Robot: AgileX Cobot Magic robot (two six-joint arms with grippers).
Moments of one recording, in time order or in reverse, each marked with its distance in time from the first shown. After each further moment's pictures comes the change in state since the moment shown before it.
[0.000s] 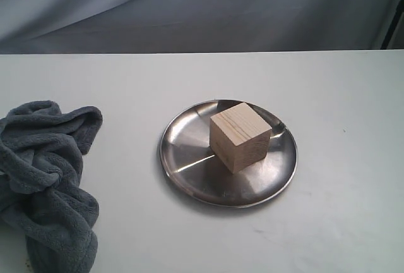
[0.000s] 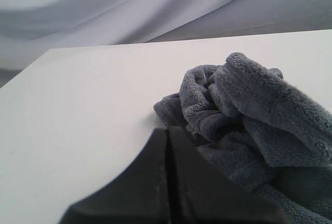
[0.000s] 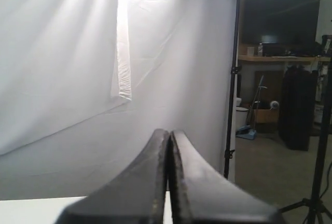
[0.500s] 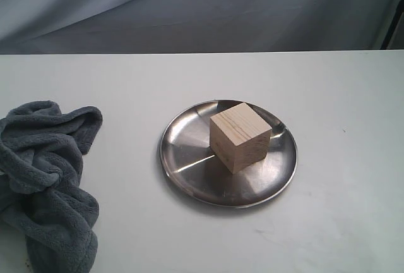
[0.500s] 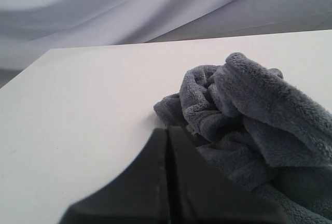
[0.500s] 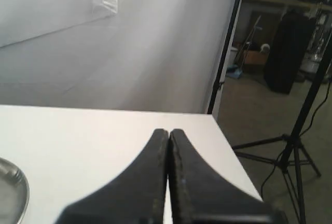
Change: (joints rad) left arm 0.000 0.000 0.000 0.000 0.000 0.000; right arm 0.000 0.221 0.316 -0.130 -0.265 0.004
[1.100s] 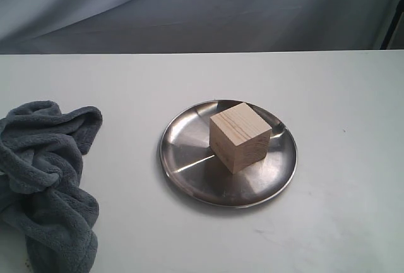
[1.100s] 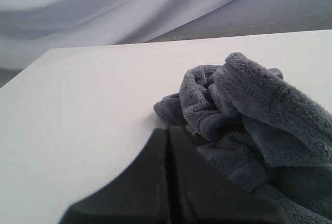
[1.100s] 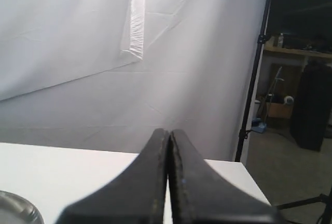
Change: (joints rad) left arm 0.000 0.000 0.000 0.000 0.000 0.000; right arm 0.000 0.059 0.298 -0.055 -0.589 0.068
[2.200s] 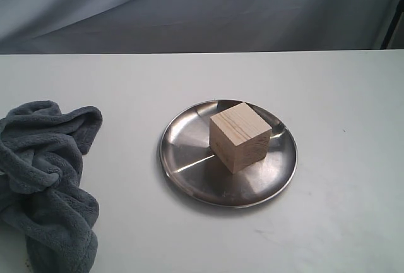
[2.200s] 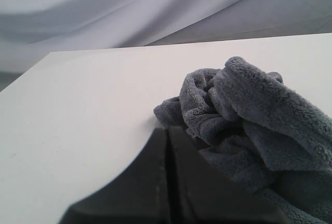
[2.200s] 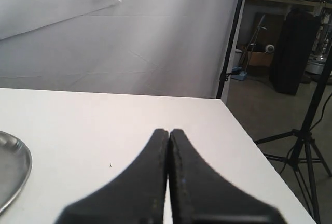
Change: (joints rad) left arm 0.000 0.000 0.000 0.000 -0.010 0.000; right arm 0.000 -0.279 0.028 -0.027 0.438 0.038
